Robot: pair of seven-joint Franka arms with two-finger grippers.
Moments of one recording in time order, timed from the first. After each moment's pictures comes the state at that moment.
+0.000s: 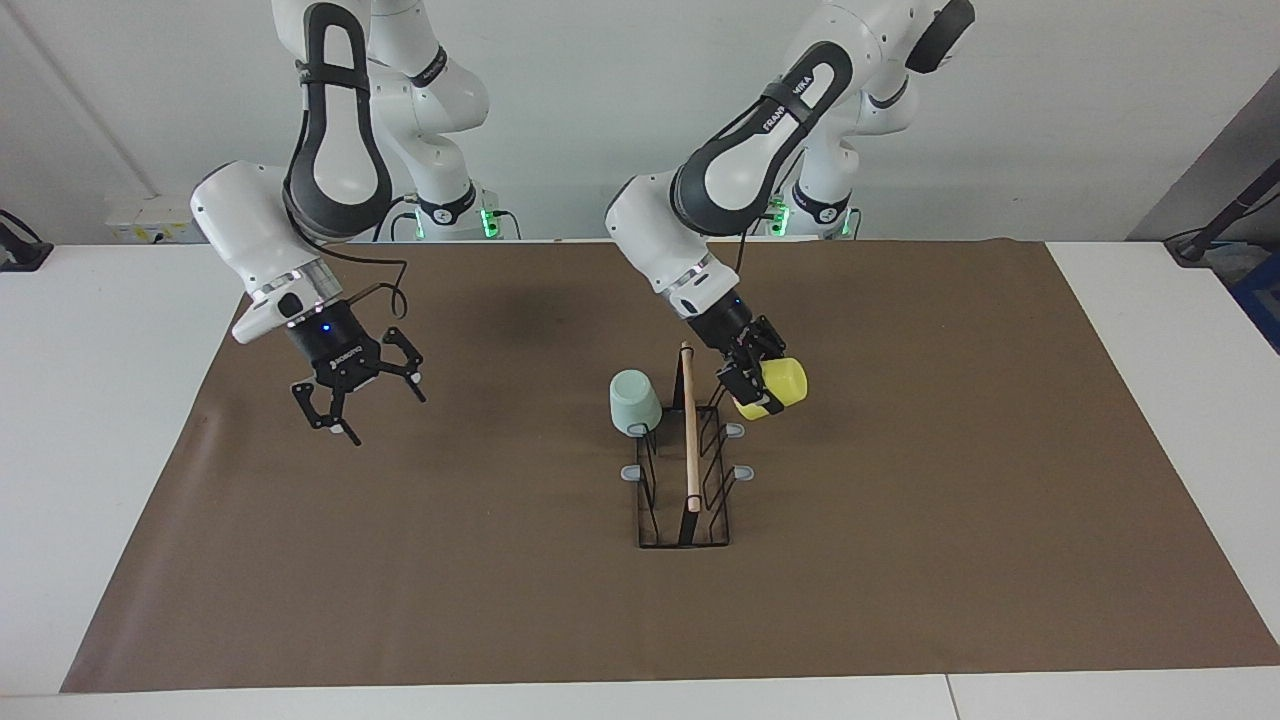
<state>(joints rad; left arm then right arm) -0.06 0.39 -0.81 -1.81 1.31 1.72 -2.46 0.10 0.04 -0.10 -2.13 0.80 2.56 -1.24</state>
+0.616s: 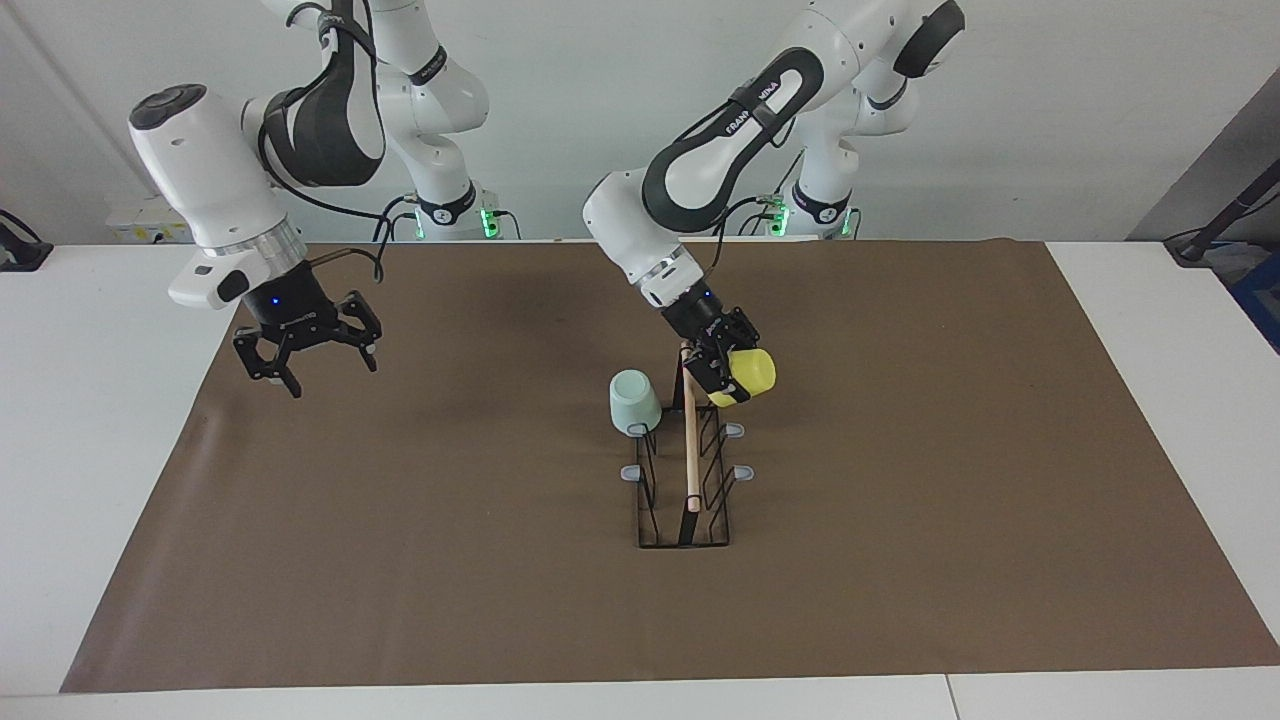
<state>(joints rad) -0.10 0.41 -0.83 -1.87 1.32 1.67 -2.46 0.06 -0.02 -0.11 -1.93 0.13 2.15 -0.38</state>
